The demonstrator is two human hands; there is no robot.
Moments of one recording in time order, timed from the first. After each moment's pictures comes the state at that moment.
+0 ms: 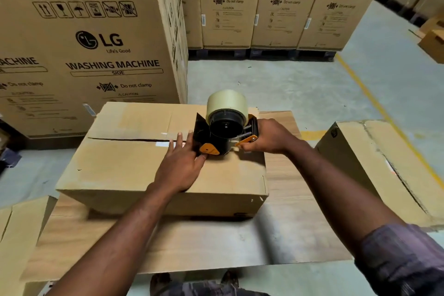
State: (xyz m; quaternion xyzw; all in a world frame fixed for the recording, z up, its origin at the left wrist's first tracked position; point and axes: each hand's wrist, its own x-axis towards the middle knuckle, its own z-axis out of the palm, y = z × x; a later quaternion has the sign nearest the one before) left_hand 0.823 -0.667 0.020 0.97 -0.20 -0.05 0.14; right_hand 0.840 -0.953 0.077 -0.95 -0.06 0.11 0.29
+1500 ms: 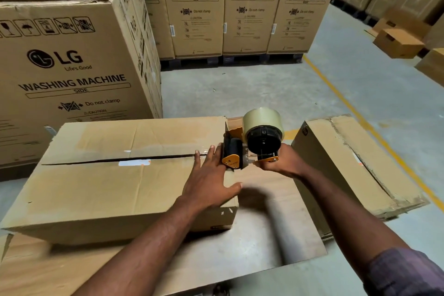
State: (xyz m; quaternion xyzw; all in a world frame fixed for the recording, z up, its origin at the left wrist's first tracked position) left_hand 0.792 -0.802 0.034 0.94 -0.32 -0.08 0.11; right_hand 0.770 -1.062 0.037 -0.90 0.02 0.04 0.44
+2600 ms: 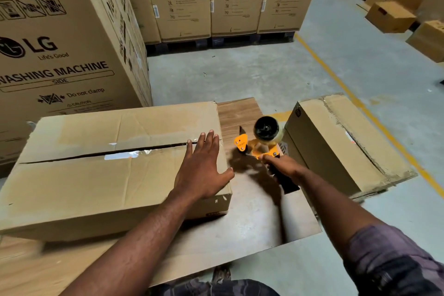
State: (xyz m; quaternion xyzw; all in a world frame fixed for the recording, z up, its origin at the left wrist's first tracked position) left_hand 0.791 -0.805 0.025 0.95 -0.30 -0.06 0.11; right_hand 0.742 -1.085 -0.046 -0.75 0.37 0.19 0.52
